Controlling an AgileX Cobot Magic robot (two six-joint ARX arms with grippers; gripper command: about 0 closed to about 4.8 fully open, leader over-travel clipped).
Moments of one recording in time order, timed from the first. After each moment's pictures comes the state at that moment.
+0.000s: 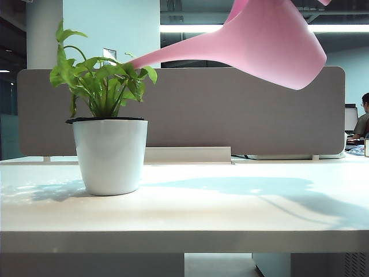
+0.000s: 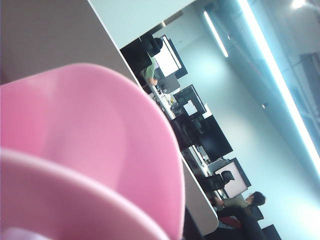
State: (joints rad) left arm -0.38 0.67 0.80 -0.44 0.09 0.00; right arm 0.29 1.35 1.25 0.23 0.11 -1.07
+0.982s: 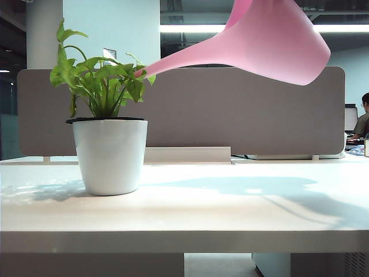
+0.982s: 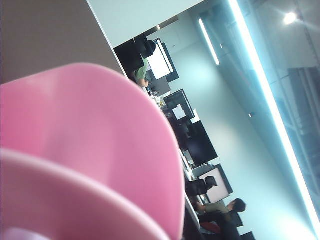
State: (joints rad) left arm -0.38 0.67 0.80 -0.44 0.09 0.00; right arm 0.30 1.35 1.25 0.25 0.11 -1.16
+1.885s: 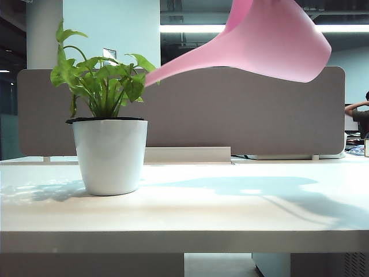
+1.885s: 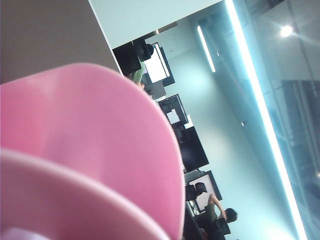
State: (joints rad) left arm -0.38 0.67 0.80 -0.44 0.09 0.00; right arm 0.31 1.35 1.25 0.26 0.11 -1.22
